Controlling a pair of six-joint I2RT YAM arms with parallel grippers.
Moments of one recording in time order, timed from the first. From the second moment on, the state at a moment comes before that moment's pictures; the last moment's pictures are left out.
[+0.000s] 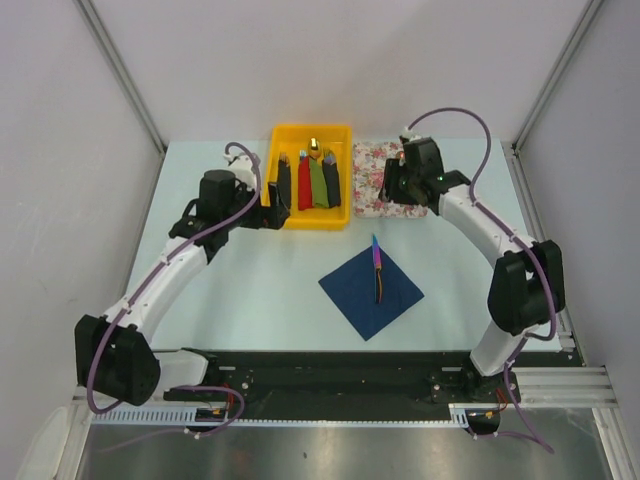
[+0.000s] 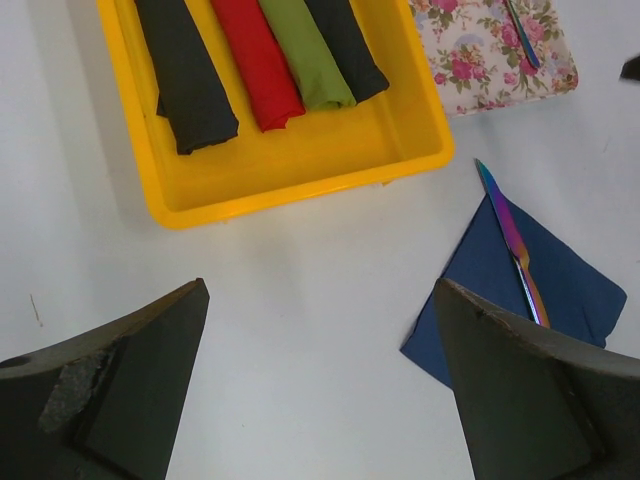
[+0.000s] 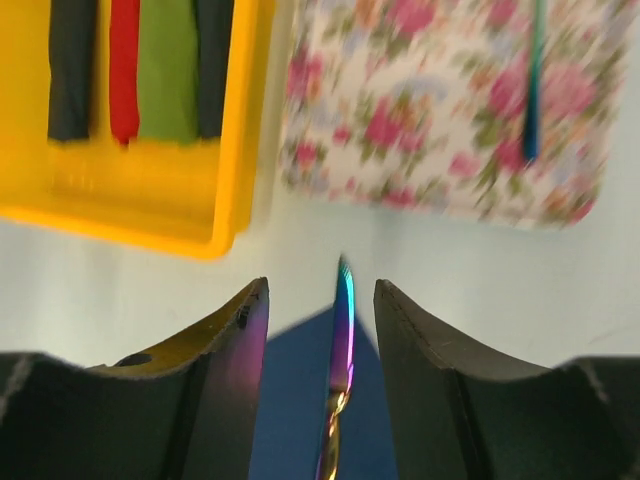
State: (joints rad) left arm -0.30 1.26 1.02 -0.29 0.17 -0.21; right arm 0.38 1.70 1.41 -0.46 -0.01 0.38
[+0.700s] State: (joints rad) left arm -0.27 1.42 1.09 -0.26 0.17 -0.18; right arm 0.12 2.35 2.04 -0.38 -0.06 0.11
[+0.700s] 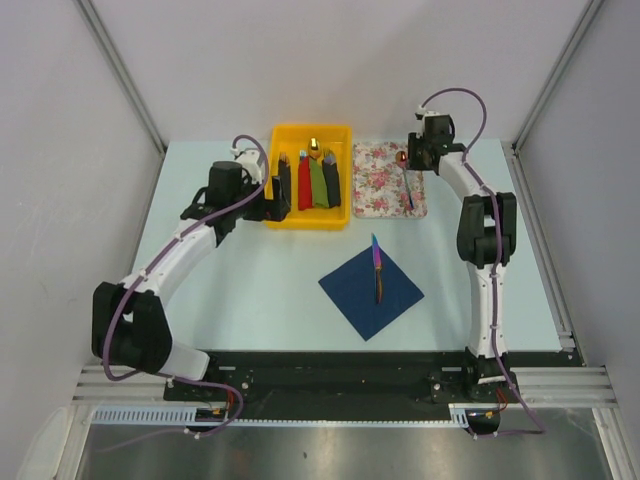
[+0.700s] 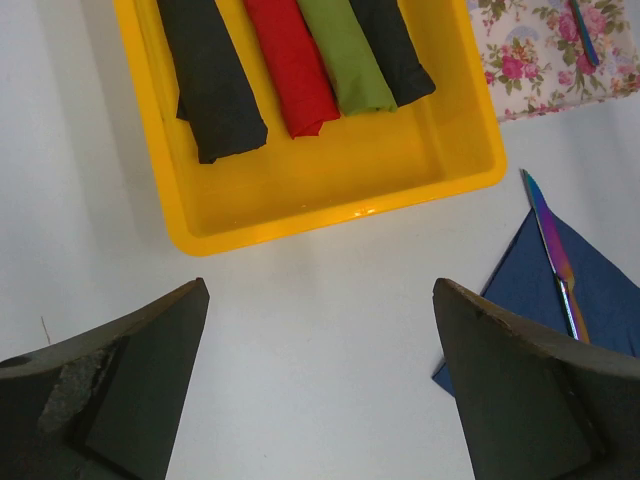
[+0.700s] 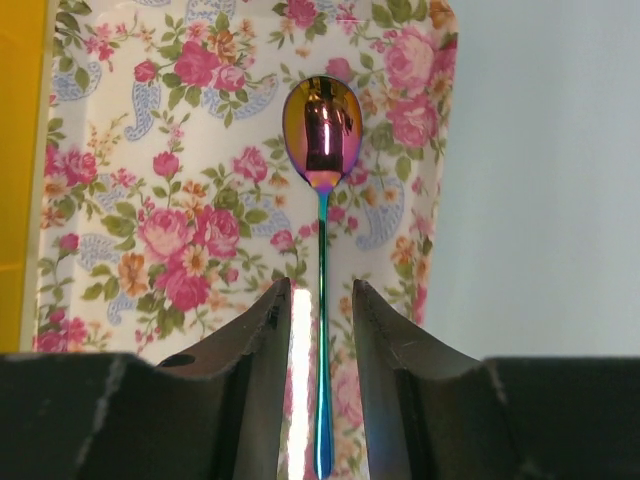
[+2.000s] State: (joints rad) left arm -0.18 1.52 1.17 -0.30 0.17 -0.20; right arm 0.15 2.64 2.39 -0.57 -0.05 0.01
